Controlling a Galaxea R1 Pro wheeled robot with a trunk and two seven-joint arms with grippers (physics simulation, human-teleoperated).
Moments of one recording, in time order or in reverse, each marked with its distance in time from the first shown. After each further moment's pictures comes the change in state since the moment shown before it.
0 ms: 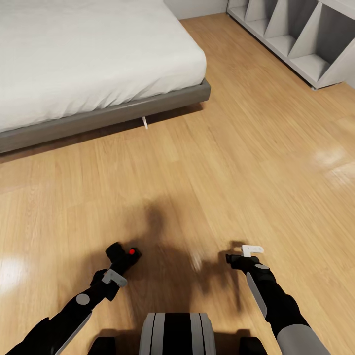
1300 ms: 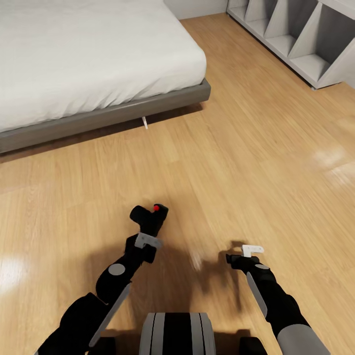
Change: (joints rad) left arm 0.000 -0.246 0.054 -0.549 0.013 0.350 0.187; right arm 0.000 -0.002 0.000 -0.001 0.002 0.000 0.003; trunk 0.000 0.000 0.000
